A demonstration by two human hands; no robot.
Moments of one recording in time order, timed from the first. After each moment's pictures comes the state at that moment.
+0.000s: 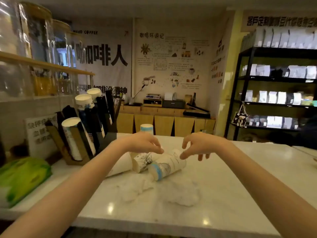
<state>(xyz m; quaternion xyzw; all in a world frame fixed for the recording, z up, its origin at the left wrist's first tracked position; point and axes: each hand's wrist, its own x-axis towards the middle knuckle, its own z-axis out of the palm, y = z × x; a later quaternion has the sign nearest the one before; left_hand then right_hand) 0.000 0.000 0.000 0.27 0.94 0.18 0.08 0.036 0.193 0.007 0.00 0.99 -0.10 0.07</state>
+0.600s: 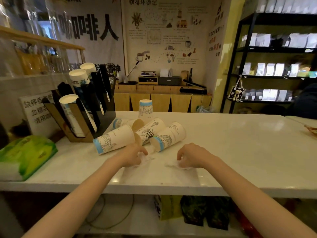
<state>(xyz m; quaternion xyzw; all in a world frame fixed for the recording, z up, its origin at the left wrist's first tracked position) -0.003 -0.039 -0.124 0.23 0.96 0.14 0.07 0.055 0.173 -0.111 -0.02 1.00 -0.06 0.05</state>
